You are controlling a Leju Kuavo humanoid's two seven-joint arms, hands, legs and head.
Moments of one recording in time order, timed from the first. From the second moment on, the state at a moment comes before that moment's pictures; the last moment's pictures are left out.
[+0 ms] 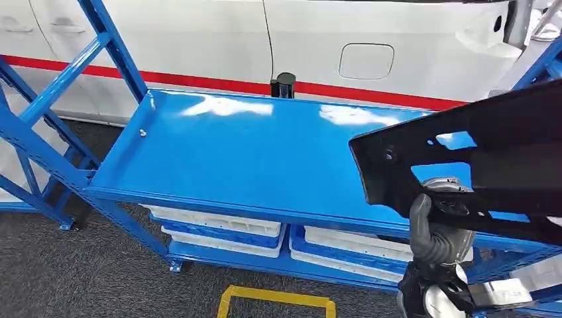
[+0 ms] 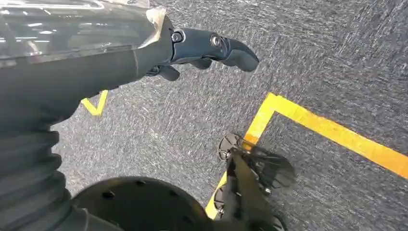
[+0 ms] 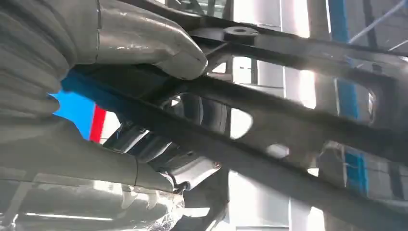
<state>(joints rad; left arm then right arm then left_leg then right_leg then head) -0.05 -0.15 0.64 -0.20 -0.26 0.34 -0.18 0.02 0.06 0.04 -1.82 0.04 -0.08 -0.65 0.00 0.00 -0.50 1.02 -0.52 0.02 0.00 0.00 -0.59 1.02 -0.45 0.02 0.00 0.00</state>
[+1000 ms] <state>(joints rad) -0.05 -0.16 0.66 -0.19 -0.26 0.34 -0.20 0.03 0.05 0.04 -1.81 0.04 -0.11 -0.64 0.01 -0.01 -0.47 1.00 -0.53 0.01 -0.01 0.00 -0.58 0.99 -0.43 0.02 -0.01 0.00</state>
